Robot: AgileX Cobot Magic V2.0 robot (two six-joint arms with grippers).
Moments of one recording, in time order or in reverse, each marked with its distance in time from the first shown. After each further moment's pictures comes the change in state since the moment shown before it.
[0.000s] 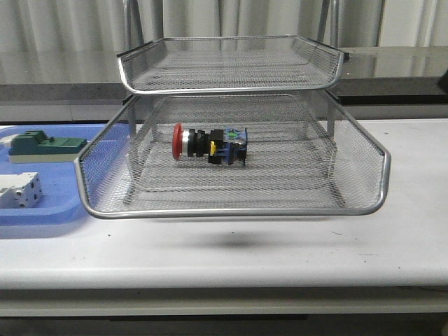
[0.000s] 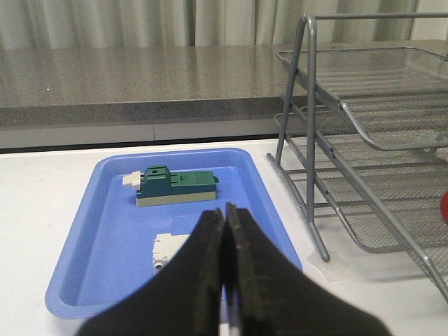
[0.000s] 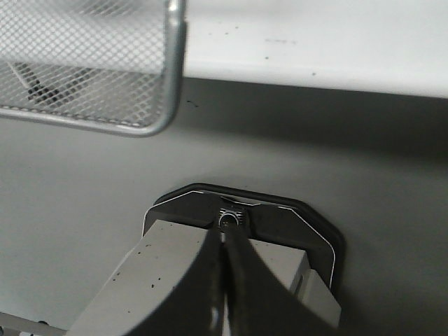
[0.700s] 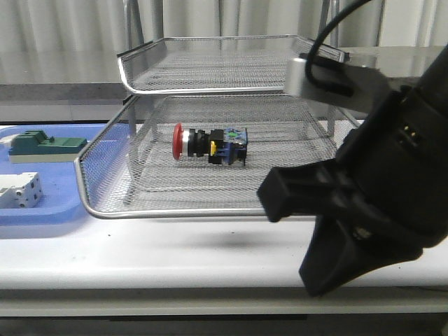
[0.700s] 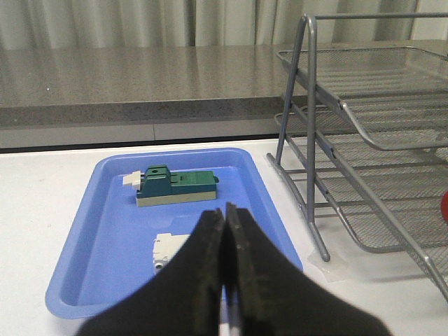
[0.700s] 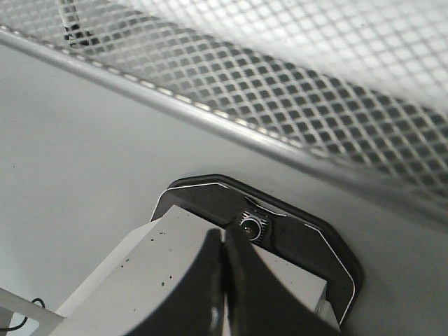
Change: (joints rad) left arm 0.000 0.000 0.000 0.000 0.000 0.000; right arm 0.364 0.290 -0.002 0.062 -0.343 -0.004
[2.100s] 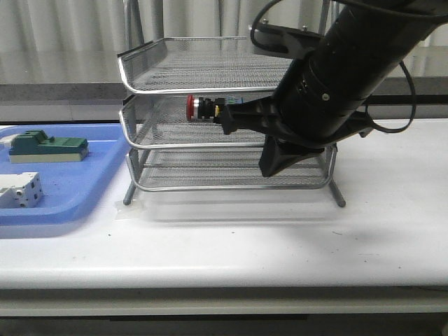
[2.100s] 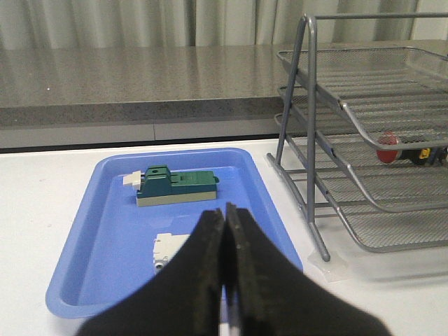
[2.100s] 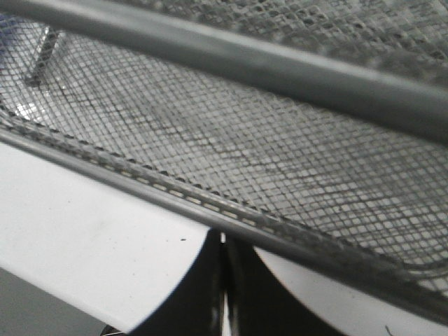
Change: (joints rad) left arm 0.000 0.000 0.000 0.000 0.000 0.000; right arm -0.160 0.321 -0.366 -0.195 -0.156 -0.002
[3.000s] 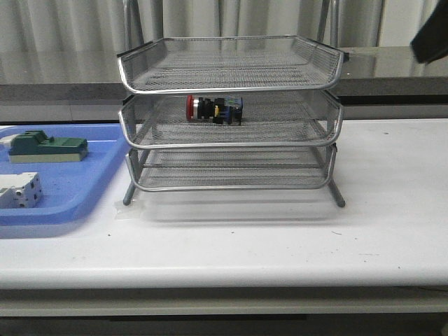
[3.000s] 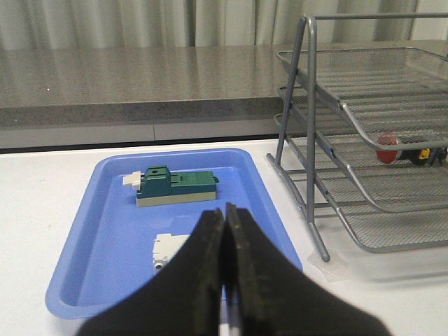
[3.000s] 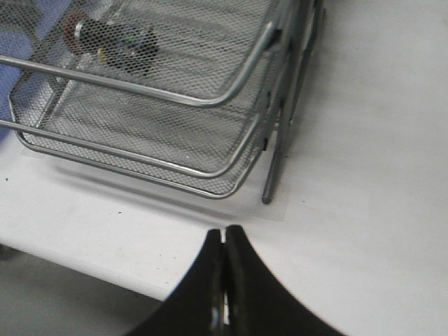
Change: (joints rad) left arm 0.000 -0.002 0.000 0.000 0.000 0.000; right arm -0.177 -0.687 0.276 -0.135 0.139 0.000
